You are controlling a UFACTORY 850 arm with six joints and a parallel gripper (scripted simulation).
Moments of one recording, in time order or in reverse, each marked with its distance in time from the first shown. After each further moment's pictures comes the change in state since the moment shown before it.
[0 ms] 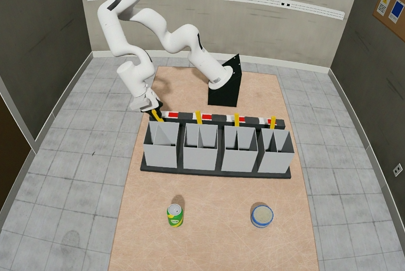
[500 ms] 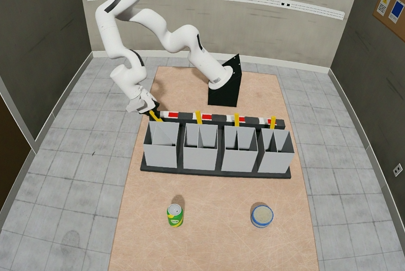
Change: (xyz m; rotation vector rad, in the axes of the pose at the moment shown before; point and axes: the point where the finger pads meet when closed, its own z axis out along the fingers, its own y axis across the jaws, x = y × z) arm 0.000 0.011 0.001 0.105 0.000 0.000
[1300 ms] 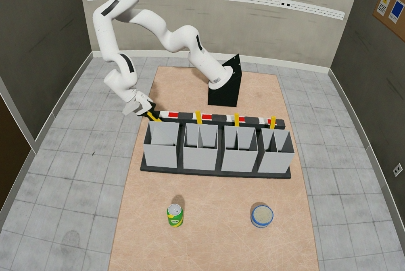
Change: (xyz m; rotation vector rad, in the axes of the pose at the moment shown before) arm 0.000 0.012 0.001 0.117 -0.001 -0.001
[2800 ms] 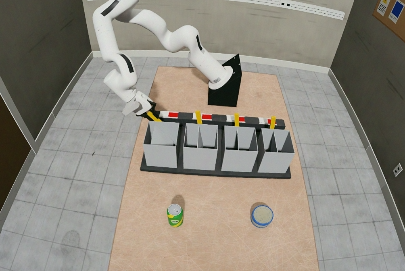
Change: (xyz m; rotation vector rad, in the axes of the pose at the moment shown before) arm 0.000 0.000 0.000 0.004 0.000 0.000
